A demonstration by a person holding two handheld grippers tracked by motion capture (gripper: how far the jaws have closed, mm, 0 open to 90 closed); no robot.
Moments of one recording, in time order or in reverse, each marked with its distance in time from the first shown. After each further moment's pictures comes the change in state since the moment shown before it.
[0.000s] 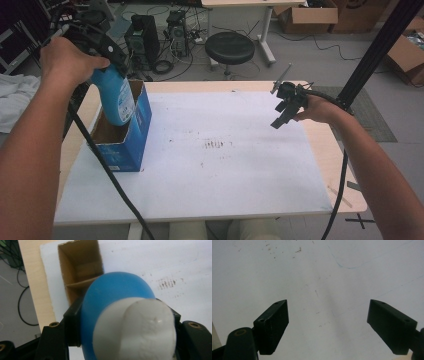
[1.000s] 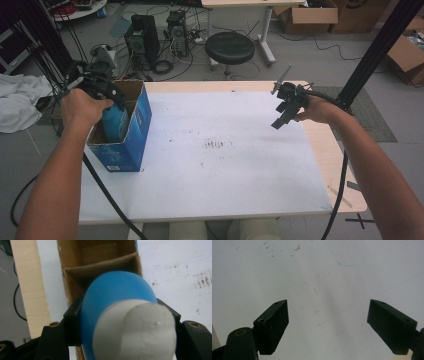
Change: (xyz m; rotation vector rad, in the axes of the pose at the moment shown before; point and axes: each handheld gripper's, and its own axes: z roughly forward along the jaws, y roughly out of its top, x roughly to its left) left arm 0.037 -0.032 0.116 0.035 0.025 -0.044; right arm -0.001 -0.002 0.002 0.009 -0.004 0.007
